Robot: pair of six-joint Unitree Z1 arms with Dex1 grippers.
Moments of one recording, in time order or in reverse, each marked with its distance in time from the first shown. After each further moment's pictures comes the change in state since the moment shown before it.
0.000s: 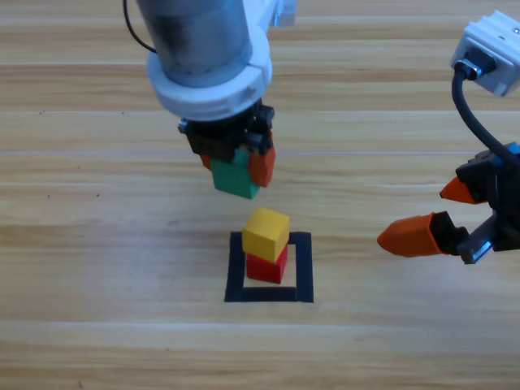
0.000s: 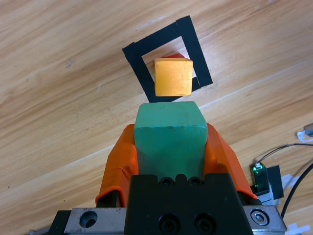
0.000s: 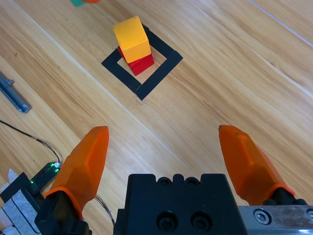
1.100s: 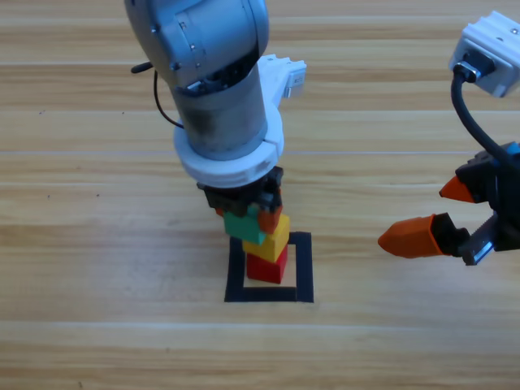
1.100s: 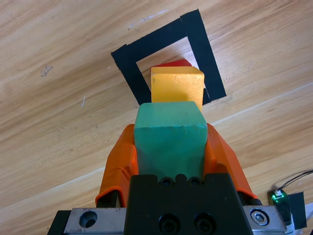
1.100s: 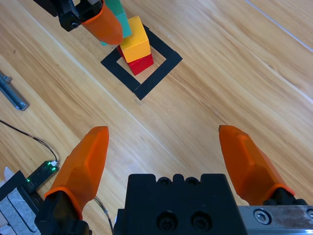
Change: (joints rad) arm 0 -0.017 0.024 0.244 -0.248 0.012 -0.014; arm 1 0.000 0.000 0.000 0.000 0.000 -0.023
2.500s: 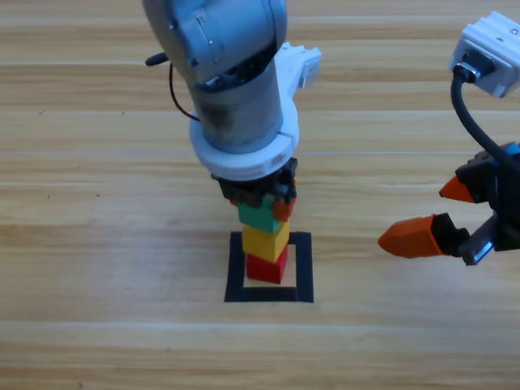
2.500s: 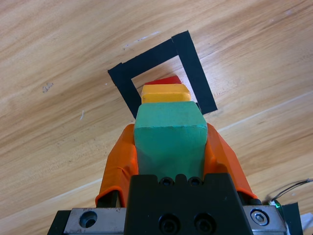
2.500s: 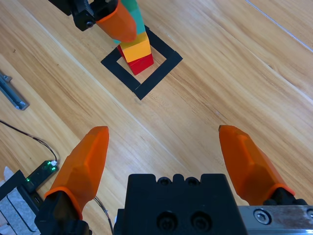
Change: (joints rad) arm 0 -0.014 0.022 -0.053 -0.003 0.032 -0.001; arm 1 0.000 0.000 0.000 0.000 0.000 -0.002
